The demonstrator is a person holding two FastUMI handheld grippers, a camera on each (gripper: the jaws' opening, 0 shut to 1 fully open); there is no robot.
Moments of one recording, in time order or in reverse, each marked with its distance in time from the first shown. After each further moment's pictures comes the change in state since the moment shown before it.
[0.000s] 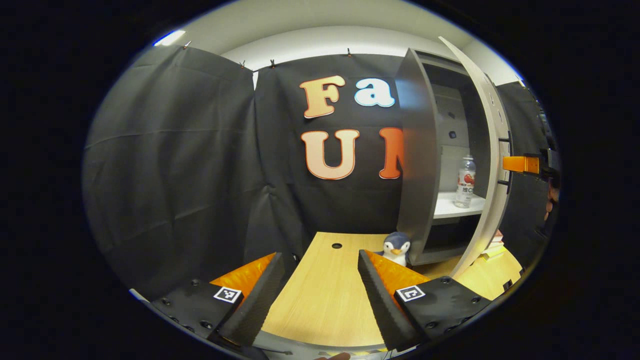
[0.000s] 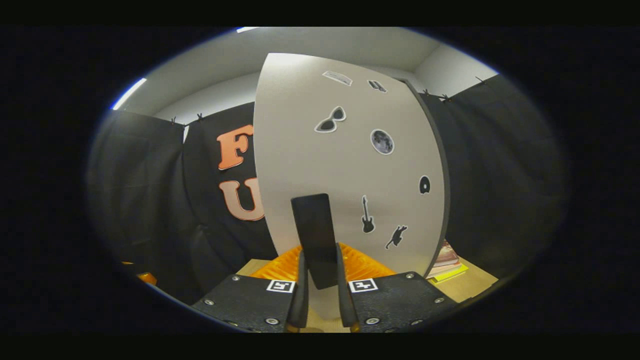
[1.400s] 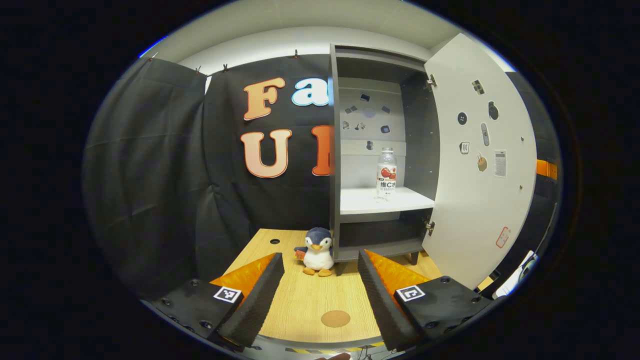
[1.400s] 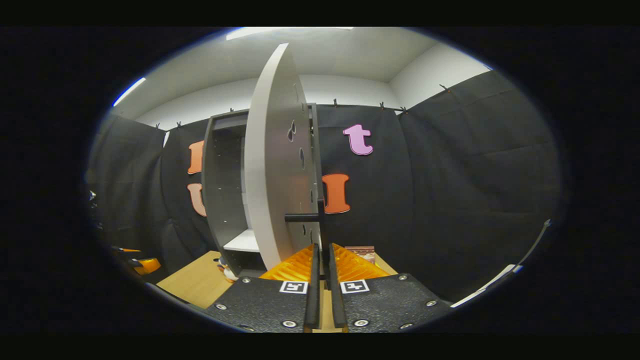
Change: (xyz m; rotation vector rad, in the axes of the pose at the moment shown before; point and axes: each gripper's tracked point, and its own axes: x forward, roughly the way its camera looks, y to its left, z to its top) left arm -0.045 -0.207 -0.010 0.015 -0.006 -0.198; right arm -0.141 -0.263 0.031 -0.087 -0.050 -0.150
